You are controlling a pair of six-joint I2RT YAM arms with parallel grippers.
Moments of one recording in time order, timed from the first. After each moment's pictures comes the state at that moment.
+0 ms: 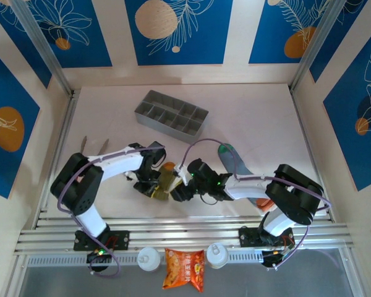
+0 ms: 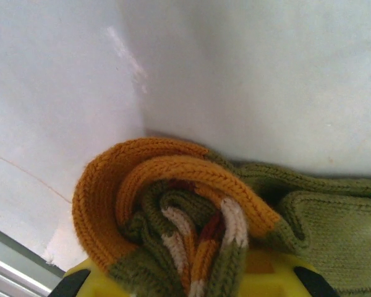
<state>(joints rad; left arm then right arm) -0.66 1.72 0.97 -0.94 0.21 -1.66 0.96 1.54 0.62 0.18 -0.30 0.38</state>
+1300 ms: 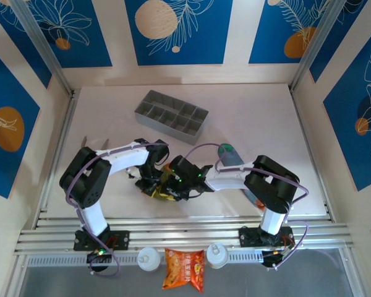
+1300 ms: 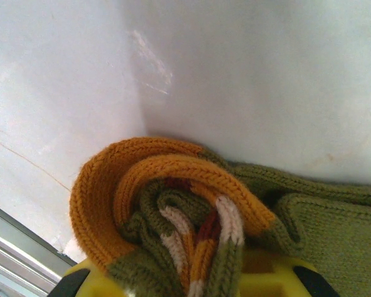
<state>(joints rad) -0.66 1.80 1.05 -1.03 0.22 -1.62 1.00 1.76 0.88 -0.05 -0.38 1.37</state>
